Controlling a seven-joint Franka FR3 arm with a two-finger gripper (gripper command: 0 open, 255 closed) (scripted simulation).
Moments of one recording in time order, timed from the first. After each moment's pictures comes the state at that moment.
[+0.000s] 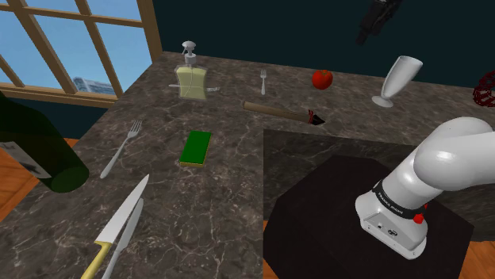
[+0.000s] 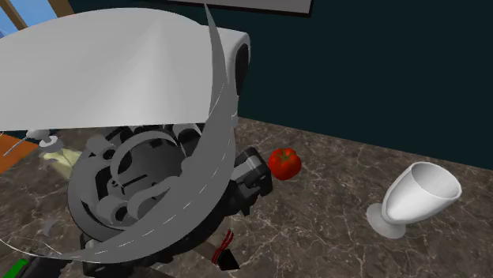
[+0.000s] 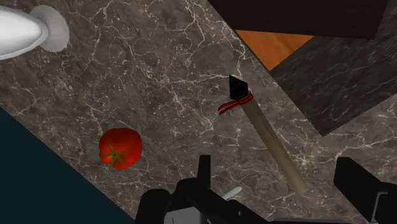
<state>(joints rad) -0.02 -0.82 -0.03 -2.30 -0.10 1.62 -0.14</state>
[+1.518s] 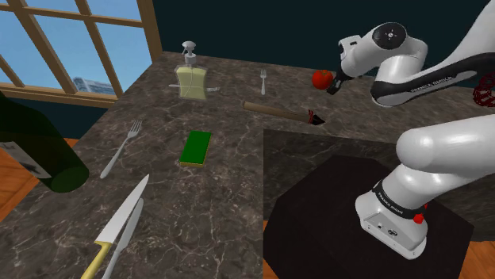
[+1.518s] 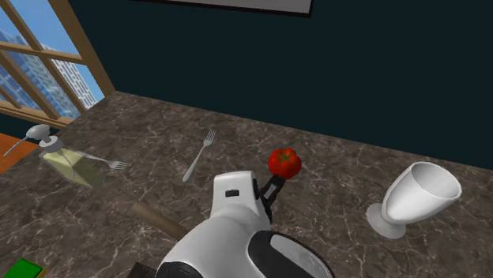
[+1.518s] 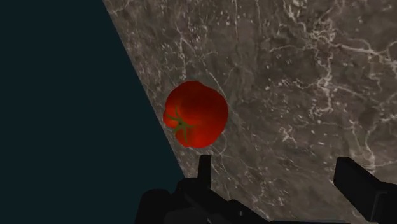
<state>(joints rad) -0.64 -0.56 0.21 -2.87 -1.08 2.93 0.19</state>
